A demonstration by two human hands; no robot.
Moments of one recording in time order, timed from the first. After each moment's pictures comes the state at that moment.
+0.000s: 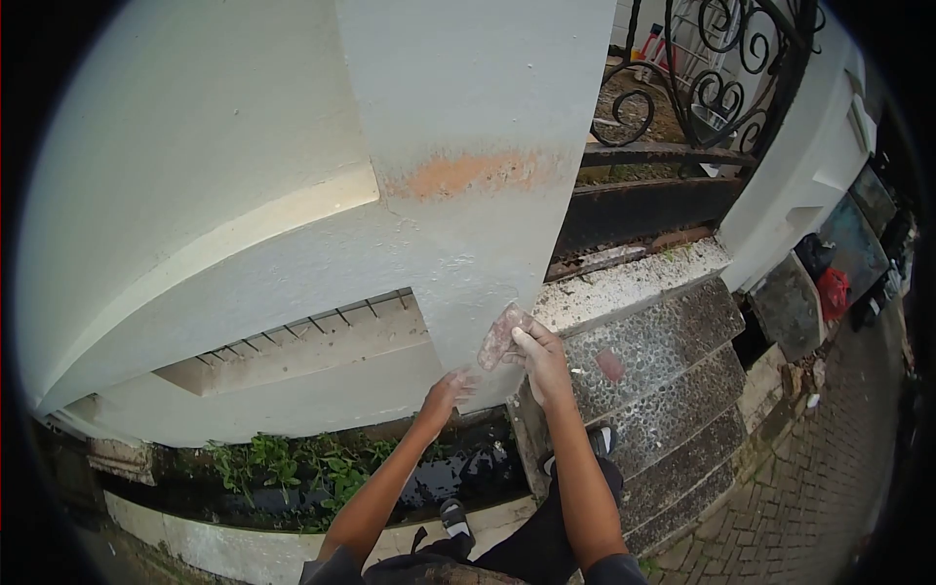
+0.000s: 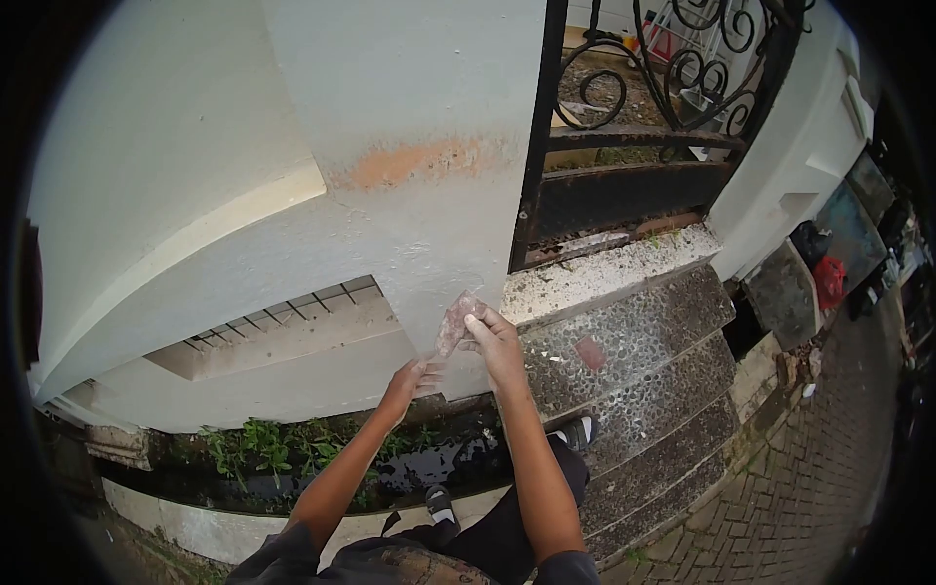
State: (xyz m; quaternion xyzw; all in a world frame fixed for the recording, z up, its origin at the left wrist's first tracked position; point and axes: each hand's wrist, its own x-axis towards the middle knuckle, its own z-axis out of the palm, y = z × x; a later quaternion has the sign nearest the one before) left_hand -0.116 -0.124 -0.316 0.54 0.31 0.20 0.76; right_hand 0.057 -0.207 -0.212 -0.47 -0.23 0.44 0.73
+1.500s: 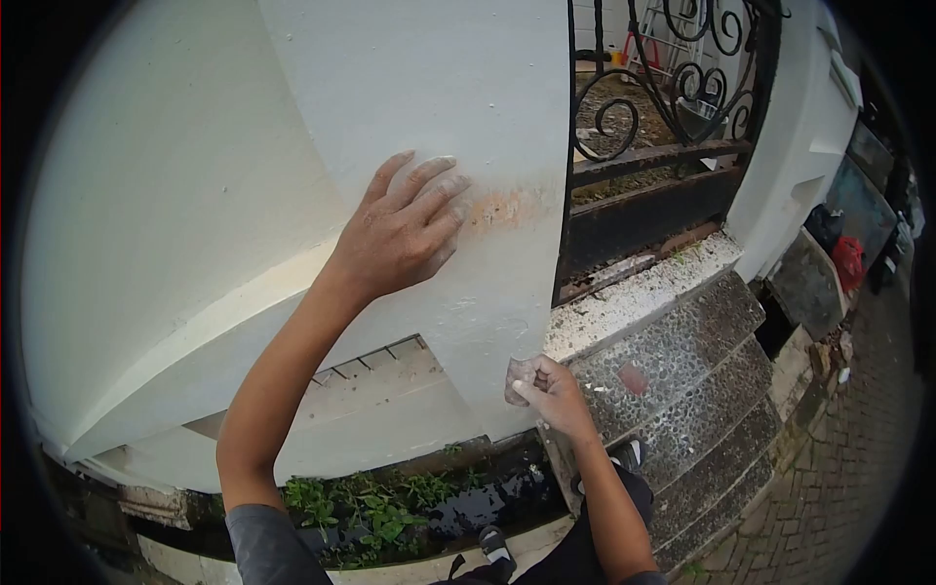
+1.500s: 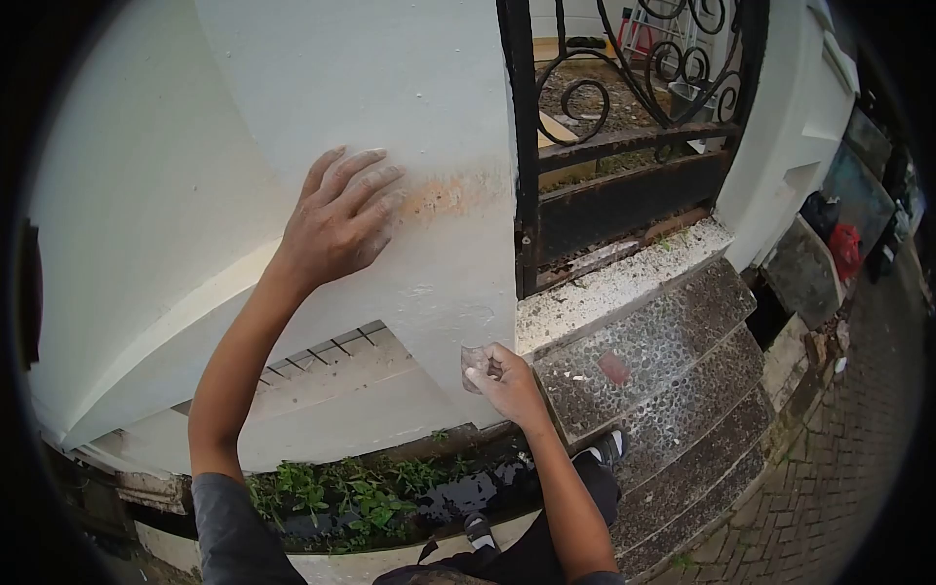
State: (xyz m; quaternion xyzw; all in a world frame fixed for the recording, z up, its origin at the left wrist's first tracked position) left_hand -0.049 -0.026 0.023 0.89 -0.04 0.34 -0.31; right_hand 0.061 -0.216 -0.216 -0.51 -0.38 0.37 0.68
